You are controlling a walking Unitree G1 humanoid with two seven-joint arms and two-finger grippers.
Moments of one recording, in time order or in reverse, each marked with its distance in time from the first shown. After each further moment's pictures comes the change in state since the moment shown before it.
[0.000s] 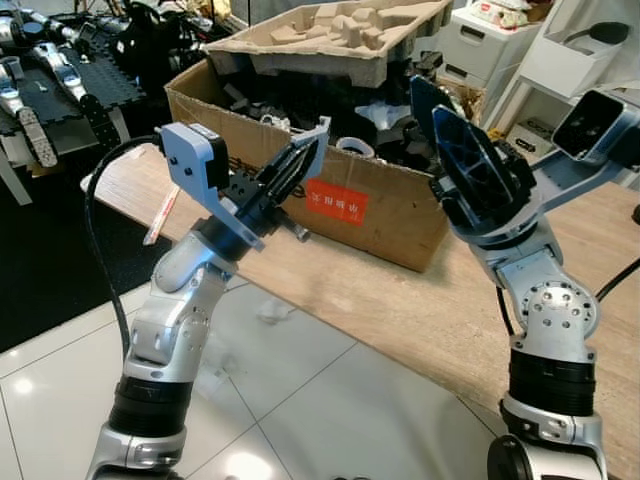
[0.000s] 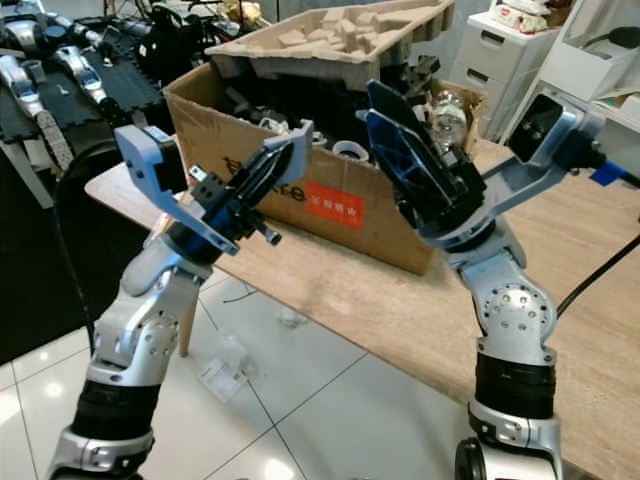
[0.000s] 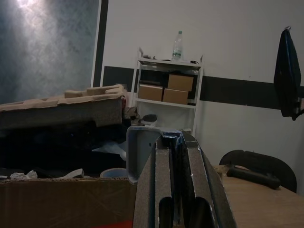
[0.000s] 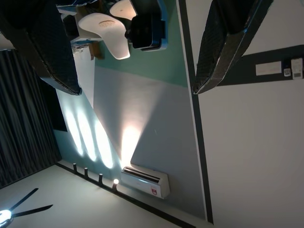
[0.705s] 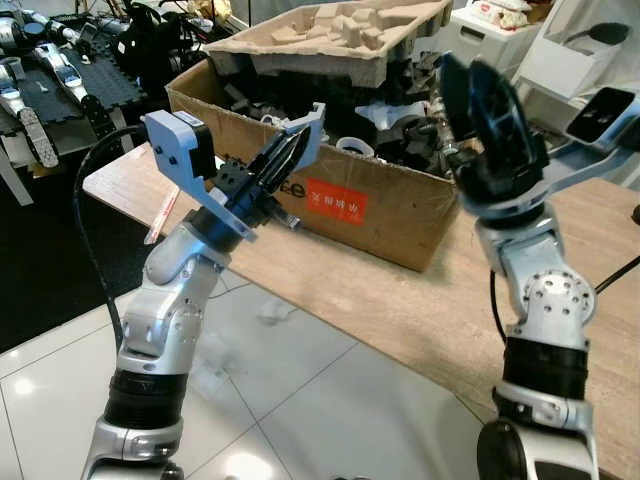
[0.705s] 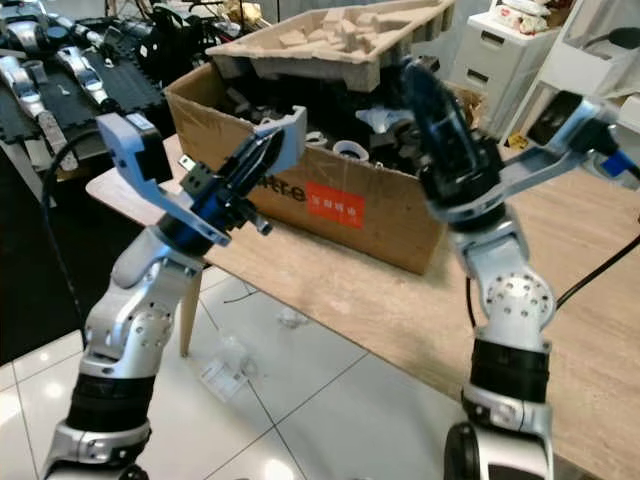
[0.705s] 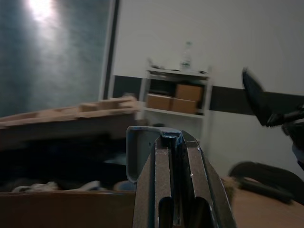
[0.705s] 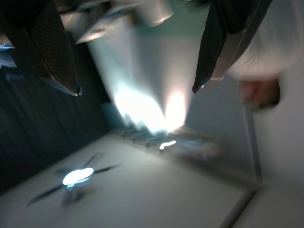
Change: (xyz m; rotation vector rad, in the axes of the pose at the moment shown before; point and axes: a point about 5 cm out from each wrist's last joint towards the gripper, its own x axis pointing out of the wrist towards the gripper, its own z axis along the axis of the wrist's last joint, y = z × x) left arm 0.000 0.015 0.014 0.022 -0.050 0.066; right arm -0.011 -0.043 0.037 -0.070 -0.206 -0.336
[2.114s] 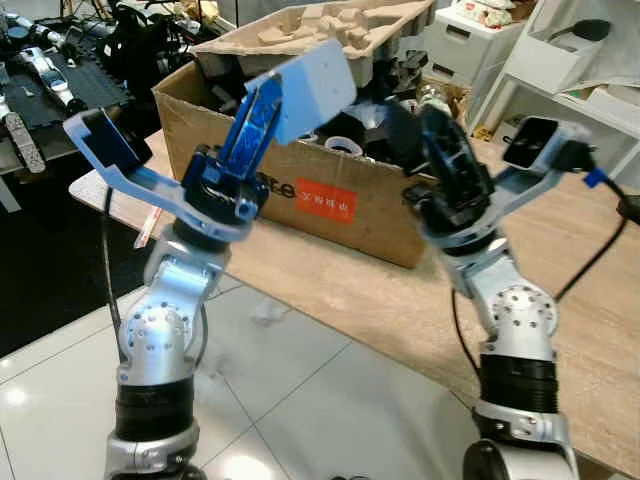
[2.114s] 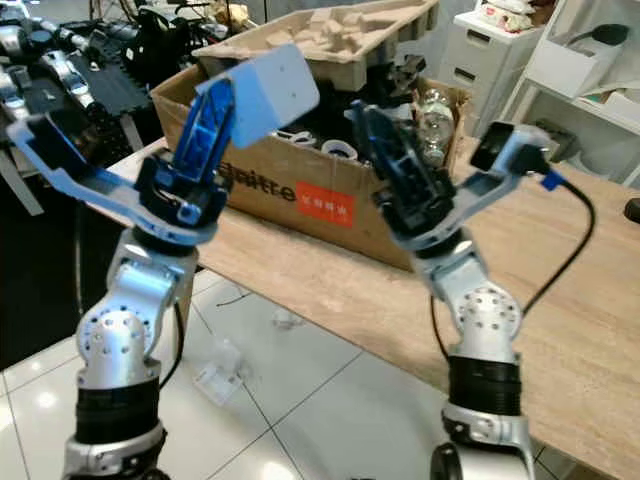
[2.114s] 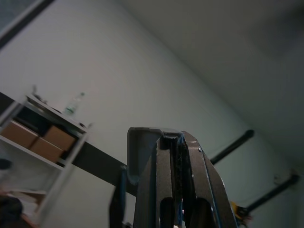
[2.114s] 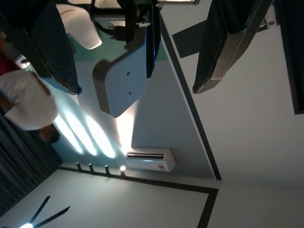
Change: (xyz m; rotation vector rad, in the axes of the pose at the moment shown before) left arm -0.006 -0.033 0.018 -0.708 -0.321 -0.287; right arm -0.018 0.030 -0.070 0.357 0.162 0.216
